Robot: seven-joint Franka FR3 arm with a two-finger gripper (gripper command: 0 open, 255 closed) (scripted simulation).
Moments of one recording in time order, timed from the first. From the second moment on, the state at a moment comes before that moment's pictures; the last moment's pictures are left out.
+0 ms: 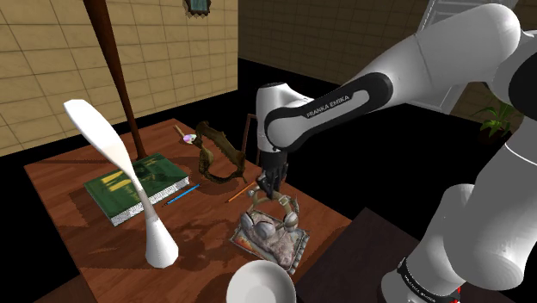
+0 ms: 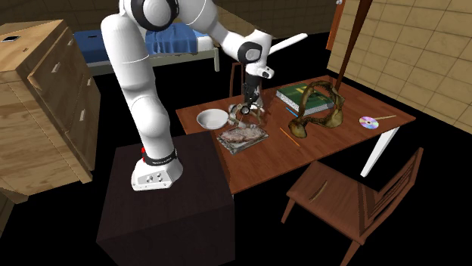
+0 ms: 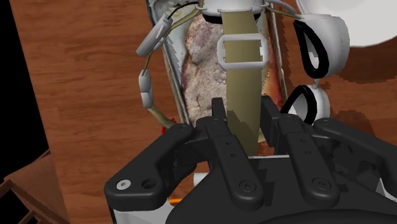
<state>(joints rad) 0.26 -0.01 0.06 -2.27 0.08 2.10 0.15</state>
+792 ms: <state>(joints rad) 0.26 0.07 0.06 -2.32 0.08 2.24 0.14</state>
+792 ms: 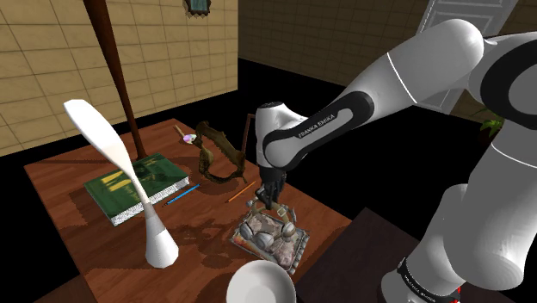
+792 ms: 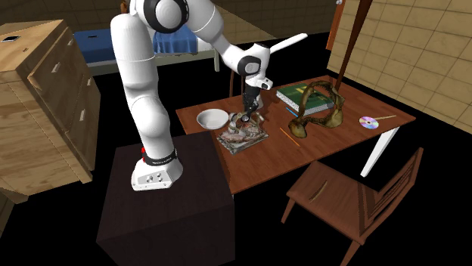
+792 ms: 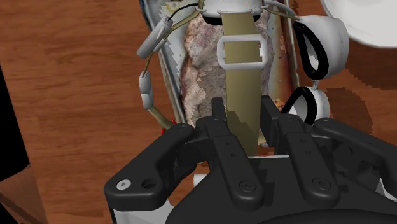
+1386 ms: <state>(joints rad) 0.26 0.08 0.06 -2.32 0.08 2.24 0.14</state>
